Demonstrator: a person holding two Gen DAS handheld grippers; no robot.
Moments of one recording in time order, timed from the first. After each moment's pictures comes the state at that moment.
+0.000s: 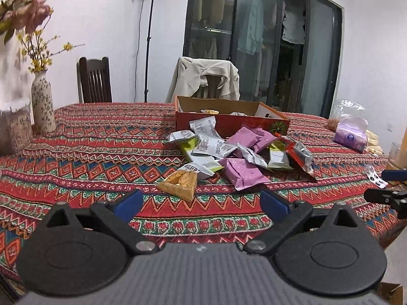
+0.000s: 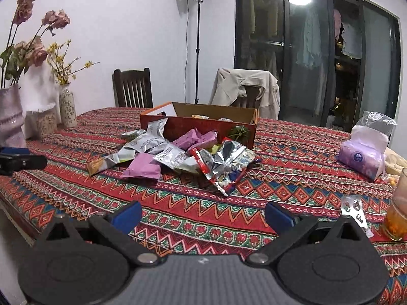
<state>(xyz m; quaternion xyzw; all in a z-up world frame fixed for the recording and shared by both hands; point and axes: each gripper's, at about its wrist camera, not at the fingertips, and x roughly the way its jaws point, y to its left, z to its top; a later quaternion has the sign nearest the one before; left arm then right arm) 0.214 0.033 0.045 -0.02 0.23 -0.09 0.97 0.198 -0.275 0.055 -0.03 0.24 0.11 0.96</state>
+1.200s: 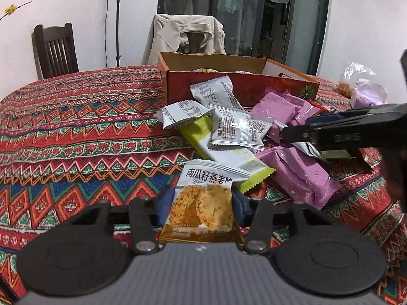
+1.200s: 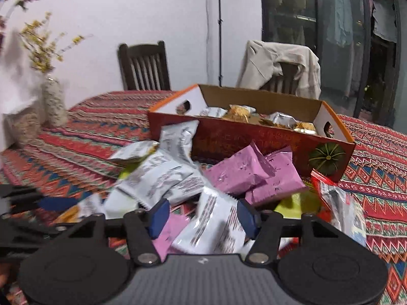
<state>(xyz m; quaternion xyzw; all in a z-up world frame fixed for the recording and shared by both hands) 0.384 0.051 -0.010 0.01 0.32 -0.15 0.94 0.434 -0.158 0.026 -0.03 0.31 0.14 0.94</state>
